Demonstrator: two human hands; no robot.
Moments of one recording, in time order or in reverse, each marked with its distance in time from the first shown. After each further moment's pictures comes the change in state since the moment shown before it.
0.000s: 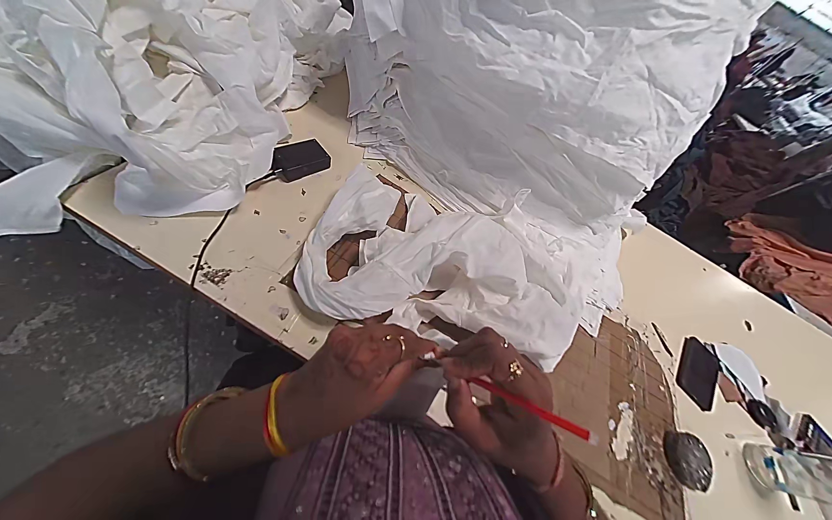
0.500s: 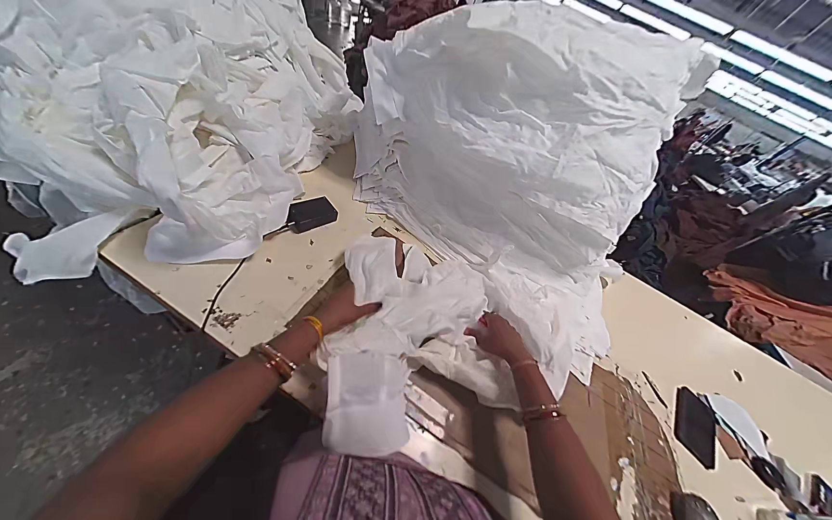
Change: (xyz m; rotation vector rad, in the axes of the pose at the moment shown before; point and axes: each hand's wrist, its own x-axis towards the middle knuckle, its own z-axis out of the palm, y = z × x) left_hand 0.012 -0.165 0.023 0.018 -0.580 -1.080; right_hand 0.003 0.192 -0.059 -0.627 -0.745 1.132
